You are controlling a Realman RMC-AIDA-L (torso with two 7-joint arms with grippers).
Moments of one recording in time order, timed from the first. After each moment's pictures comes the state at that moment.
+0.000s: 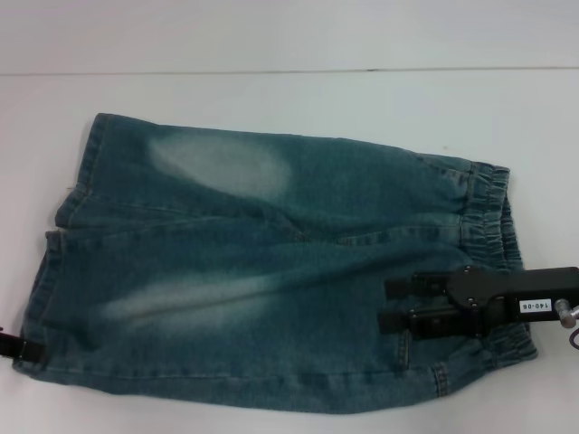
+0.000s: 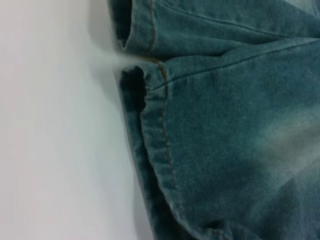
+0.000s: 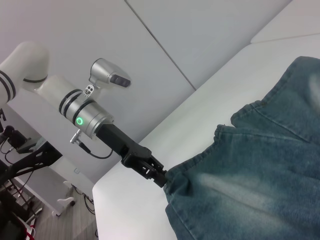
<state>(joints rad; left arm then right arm) -0.54 -1.99 0.42 0.92 2.82 1.75 -2.14 0.54 2.05 -0.68 -0.52 -2.11 -1.74 1.64</state>
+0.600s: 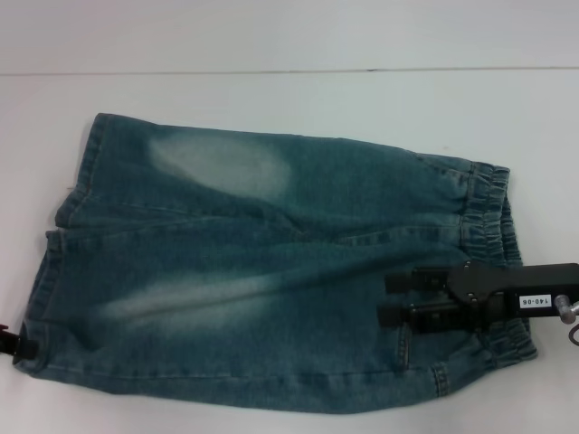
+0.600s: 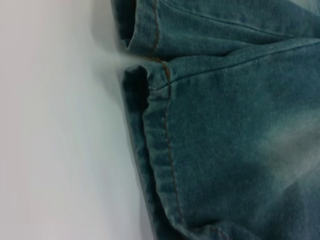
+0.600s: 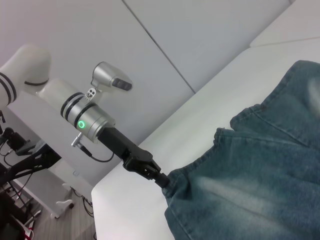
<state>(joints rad) -0.55 -1.99 0.42 0.90 2.83 1.73 -2.14 0.54 2.05 -0.67 -0.52 -2.11 -1.74 1.64</state>
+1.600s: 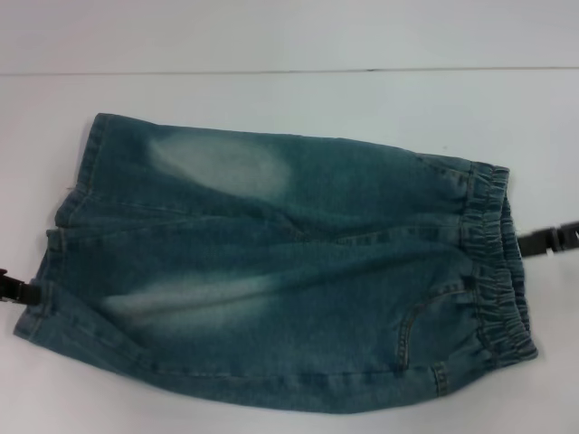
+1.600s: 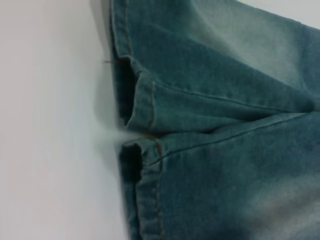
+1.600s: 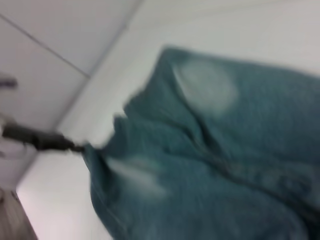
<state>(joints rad) -0.61 -1.97 0.33 0.90 2.79 1.73 -2.18 0.59 1.85 -0.61 -0.78 -2.31 -1.88 2.17</state>
